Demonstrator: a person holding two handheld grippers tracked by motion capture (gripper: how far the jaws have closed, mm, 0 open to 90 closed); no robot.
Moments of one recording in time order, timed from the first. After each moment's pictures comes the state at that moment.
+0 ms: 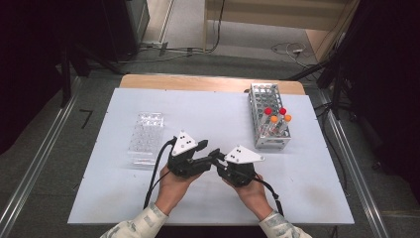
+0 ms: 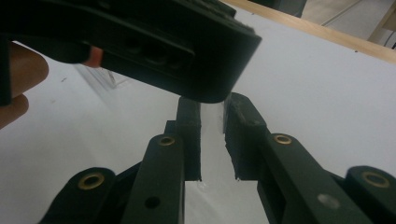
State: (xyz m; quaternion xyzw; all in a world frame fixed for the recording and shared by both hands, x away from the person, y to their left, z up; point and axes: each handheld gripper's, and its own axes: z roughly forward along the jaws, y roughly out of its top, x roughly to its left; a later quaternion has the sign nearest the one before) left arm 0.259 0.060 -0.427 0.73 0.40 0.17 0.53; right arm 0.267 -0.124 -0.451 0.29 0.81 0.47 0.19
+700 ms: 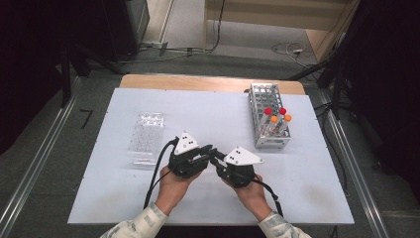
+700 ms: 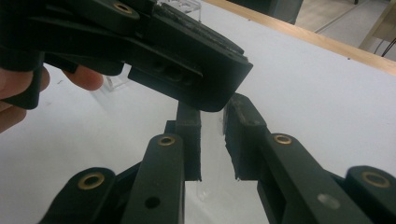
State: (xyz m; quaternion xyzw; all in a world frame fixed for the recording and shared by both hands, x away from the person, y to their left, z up) left arm 0.260 0.059 -0.429 0.74 0.40 0.15 0.51; right arm 0.264 -0.123 -0.452 0.29 0.81 0.47 0.21
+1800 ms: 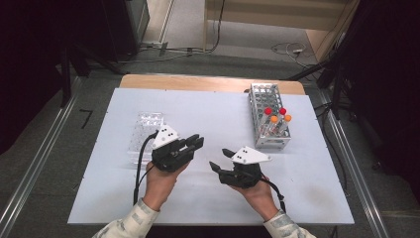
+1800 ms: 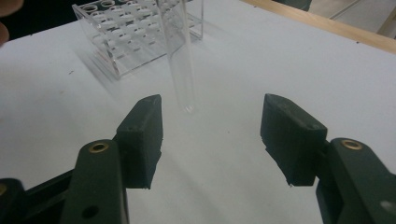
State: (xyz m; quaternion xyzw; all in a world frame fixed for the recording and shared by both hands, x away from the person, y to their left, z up) left arm 0.257 0.096 -0.404 0.70 0.42 0.18 0.55; right arm 0.266 -0.140 -0.449 0.29 0.82 0.47 0.17
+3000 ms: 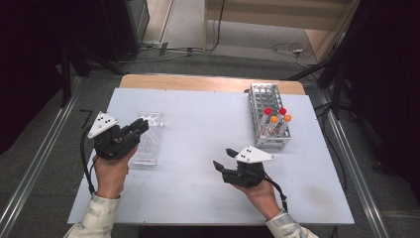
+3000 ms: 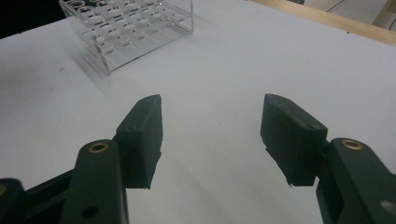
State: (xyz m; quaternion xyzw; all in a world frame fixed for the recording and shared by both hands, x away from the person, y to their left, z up) left arm 0.255 0.212 -0.389 0.63 0.52 0.26 0.51; right arm 0.269 -0.149 -0.451 0.31 0.81 0.46 0.17
